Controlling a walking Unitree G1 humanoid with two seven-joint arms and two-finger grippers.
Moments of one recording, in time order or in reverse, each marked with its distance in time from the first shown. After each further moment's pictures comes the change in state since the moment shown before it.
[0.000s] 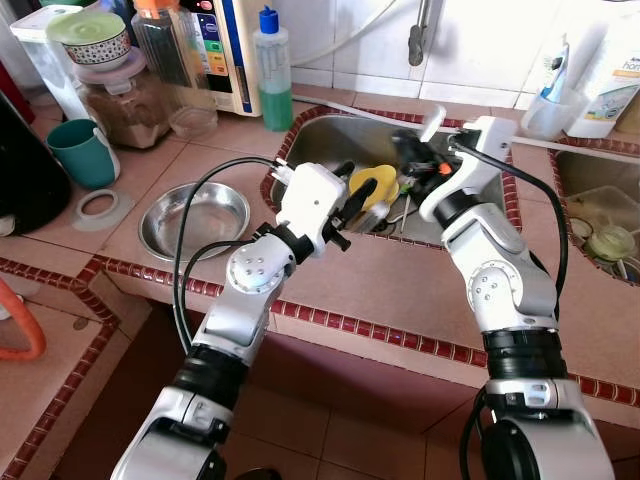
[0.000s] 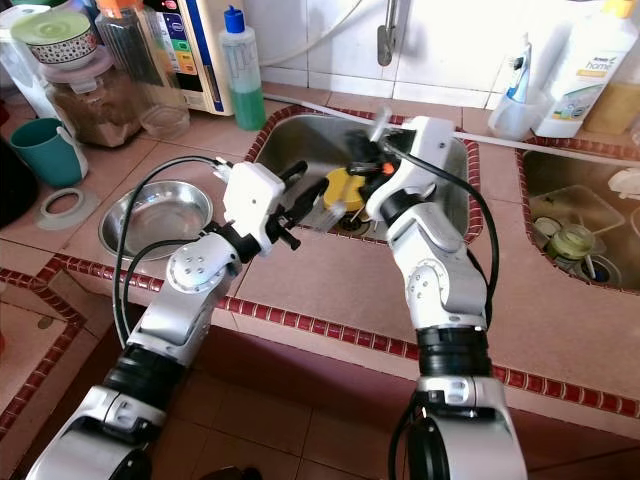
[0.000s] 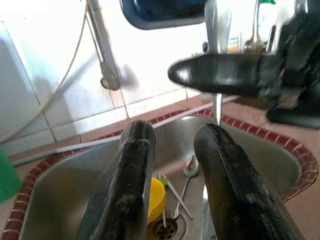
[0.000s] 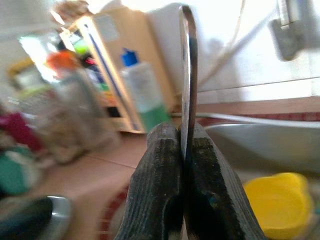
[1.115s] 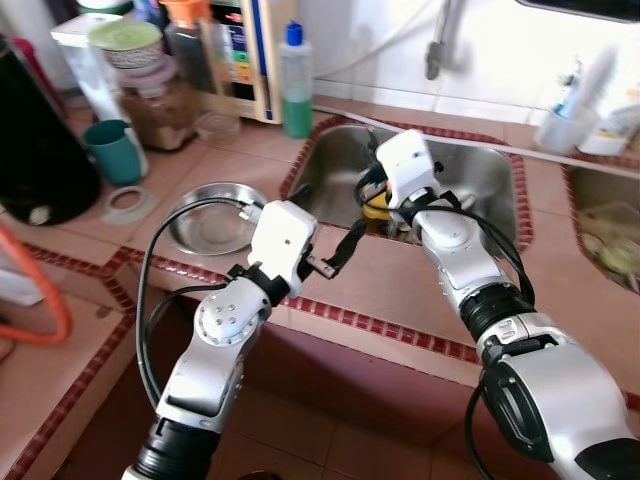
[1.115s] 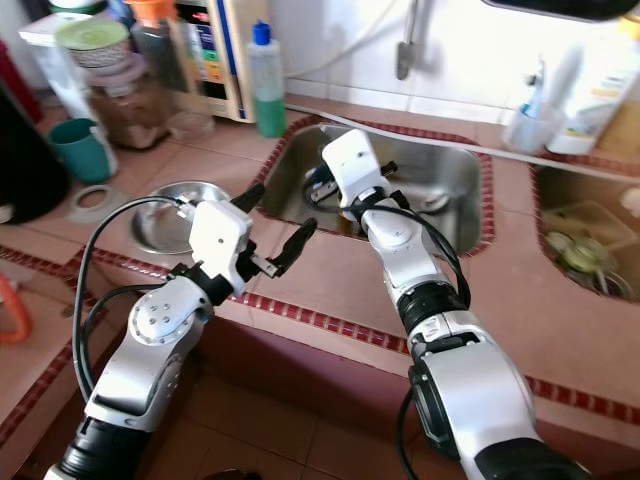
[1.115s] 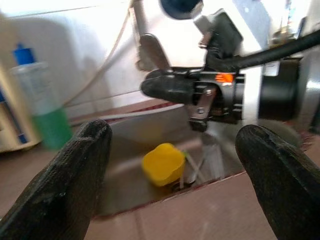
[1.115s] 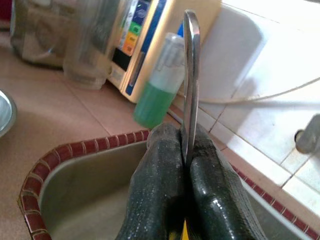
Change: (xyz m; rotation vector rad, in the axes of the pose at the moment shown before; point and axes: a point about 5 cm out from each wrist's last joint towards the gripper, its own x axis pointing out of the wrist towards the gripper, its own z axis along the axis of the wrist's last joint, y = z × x) left arm -0.053 -0.011 -0.001 -0.032 0.088 0.082; right arm 0.028 0.003 -0.039 -0.740 0.108 0.083
